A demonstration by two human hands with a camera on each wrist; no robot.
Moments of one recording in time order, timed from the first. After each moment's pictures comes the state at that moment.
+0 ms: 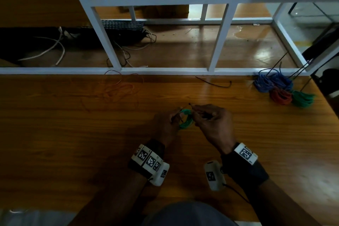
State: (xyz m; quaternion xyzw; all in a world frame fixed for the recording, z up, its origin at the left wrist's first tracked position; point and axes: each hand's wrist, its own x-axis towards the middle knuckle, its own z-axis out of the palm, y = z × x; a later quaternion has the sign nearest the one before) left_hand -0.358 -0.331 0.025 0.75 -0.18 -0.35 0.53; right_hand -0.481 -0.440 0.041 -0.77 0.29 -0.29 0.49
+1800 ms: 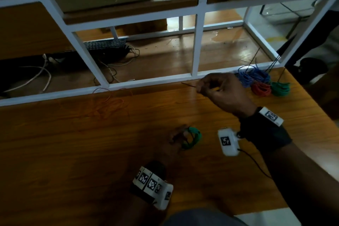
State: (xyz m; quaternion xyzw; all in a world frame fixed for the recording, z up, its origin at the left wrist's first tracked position) left_hand -0.393 -0.311 0.009 0.66 -0.29 -0.42 0.55; right_hand -0.501 -0.503 0.141 -0.83 0.25 -0.26 0.44
